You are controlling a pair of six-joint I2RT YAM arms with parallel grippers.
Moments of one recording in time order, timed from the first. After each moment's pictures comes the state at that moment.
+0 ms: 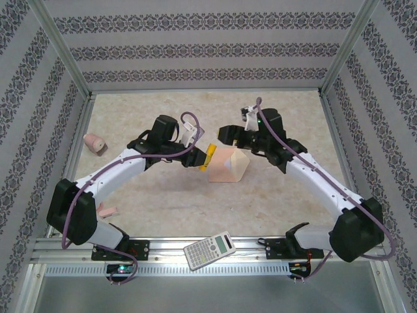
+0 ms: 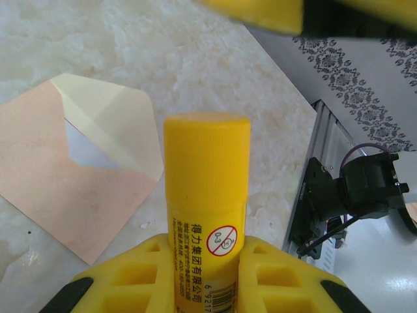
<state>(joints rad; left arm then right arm) -0.50 1.46 1.07 -0.34 0.75 -0.16 0.45 1.30 1.02 -0.23 -0.46 0.63</state>
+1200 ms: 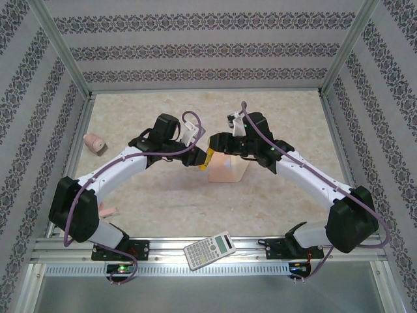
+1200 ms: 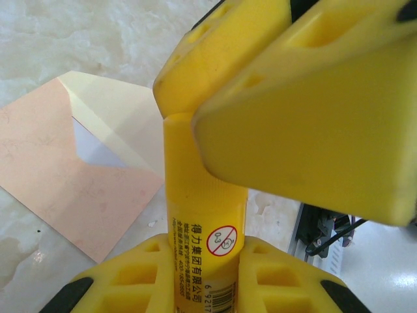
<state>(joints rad) -0.50 1.48 1.10 -0.37 0.74 -0.14 0.54 1.37 1.02 -0.20 -0.50 0.69</state>
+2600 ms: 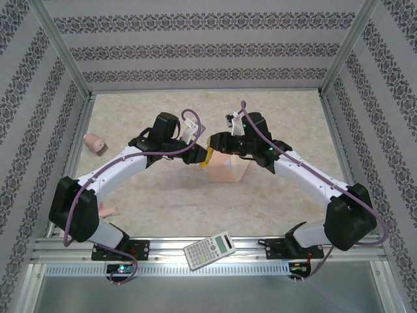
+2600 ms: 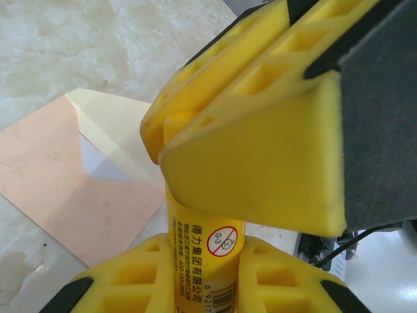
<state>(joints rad) -0.50 1.48 1.10 -0.33 0.72 -0.17 0.54 1.39 1.01 -0.14 -0.52 0.73</state>
